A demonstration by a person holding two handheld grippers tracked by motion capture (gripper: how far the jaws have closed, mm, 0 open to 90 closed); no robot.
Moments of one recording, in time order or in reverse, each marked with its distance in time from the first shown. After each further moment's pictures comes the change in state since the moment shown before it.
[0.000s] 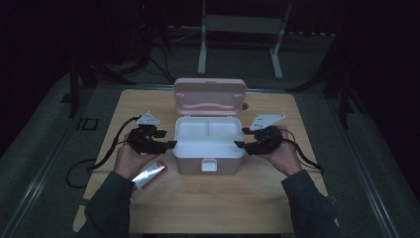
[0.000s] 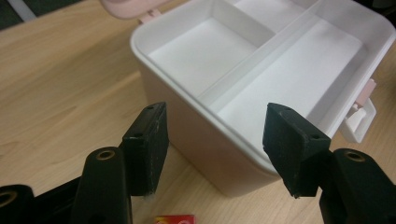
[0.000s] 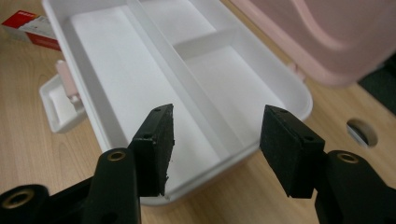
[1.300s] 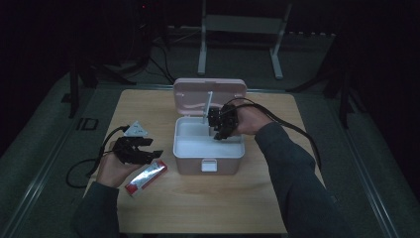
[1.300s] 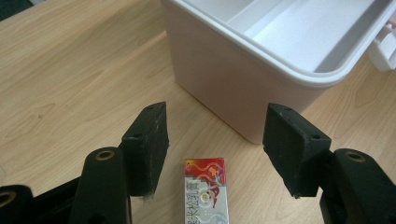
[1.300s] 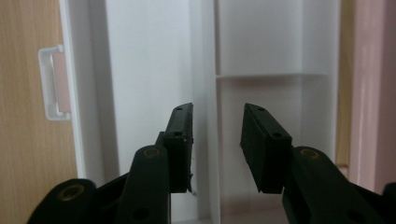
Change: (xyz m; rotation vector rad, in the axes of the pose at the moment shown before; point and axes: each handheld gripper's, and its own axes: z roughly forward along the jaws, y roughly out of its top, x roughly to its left) left arm 0.007 -0.035 -0.015 0.067 0.049 0.072; right arm 0.005 0.113 0.083 0.576 0.260 -0.445
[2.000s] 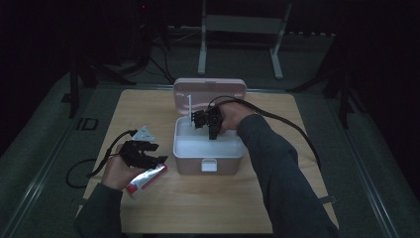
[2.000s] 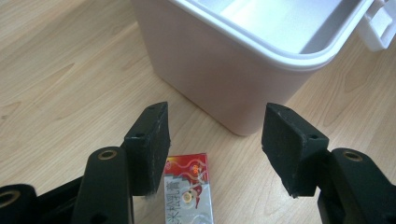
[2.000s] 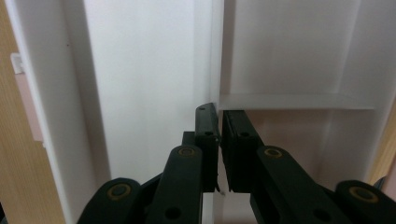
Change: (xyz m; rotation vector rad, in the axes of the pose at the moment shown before) left arm -0.010 -0.002 0.016 0.044 -0.048 0.034; right arm -0.016 0.038 0.031 0.223 0.110 -0.035
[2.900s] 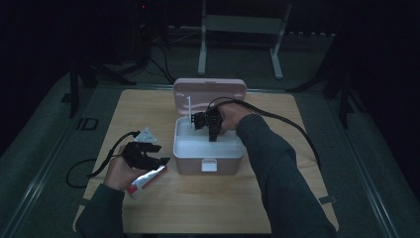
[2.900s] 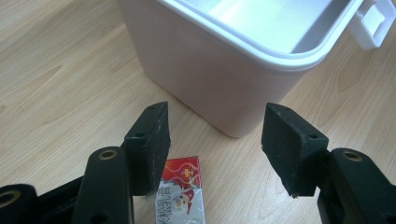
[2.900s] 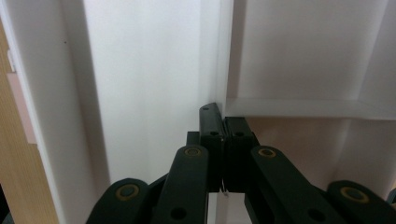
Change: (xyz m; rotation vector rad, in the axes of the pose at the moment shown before) left arm -0.003 -0.001 0.005 -0.003 -0.019 0.011; right arm -0.002 0.001 0.008 0.009 0.038 -0.010
